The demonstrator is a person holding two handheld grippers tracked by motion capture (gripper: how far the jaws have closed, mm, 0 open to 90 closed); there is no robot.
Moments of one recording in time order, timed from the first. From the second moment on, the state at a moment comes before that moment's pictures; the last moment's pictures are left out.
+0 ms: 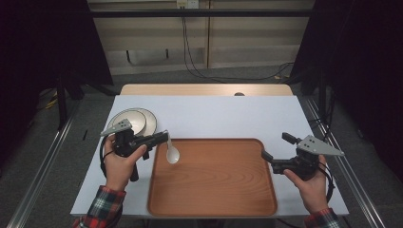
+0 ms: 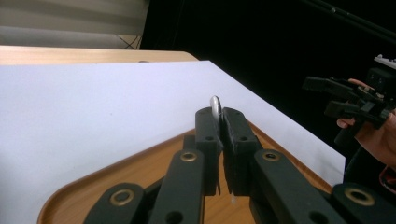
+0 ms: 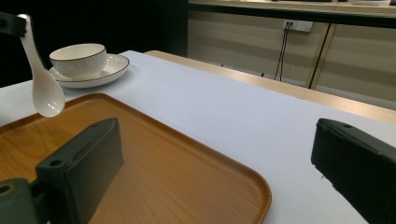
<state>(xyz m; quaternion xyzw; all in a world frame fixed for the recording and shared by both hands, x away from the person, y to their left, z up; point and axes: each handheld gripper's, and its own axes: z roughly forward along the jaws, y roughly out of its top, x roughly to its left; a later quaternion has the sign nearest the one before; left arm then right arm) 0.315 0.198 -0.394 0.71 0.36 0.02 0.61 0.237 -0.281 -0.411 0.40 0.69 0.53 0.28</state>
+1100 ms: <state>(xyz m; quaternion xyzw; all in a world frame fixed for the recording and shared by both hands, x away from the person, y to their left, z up) 0.296 0.188 -0.411 0.74 0.34 -0.02 0.58 0.238 -0.280 -0.412 0.40 0.69 0.53 0.29</state>
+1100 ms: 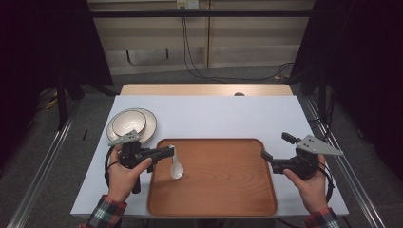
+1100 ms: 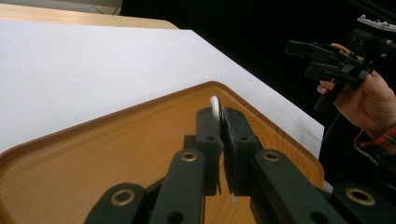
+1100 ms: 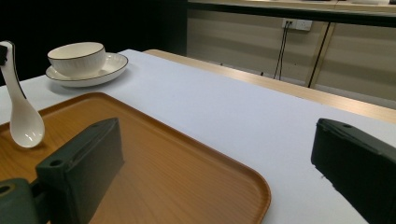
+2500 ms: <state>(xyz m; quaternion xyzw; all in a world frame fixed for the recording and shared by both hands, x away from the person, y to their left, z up) 0.304 0.188 -0.434 0.74 0.35 0.00 0.57 0.238 -0.281 -0.412 0.40 0.69 0.53 0.28</state>
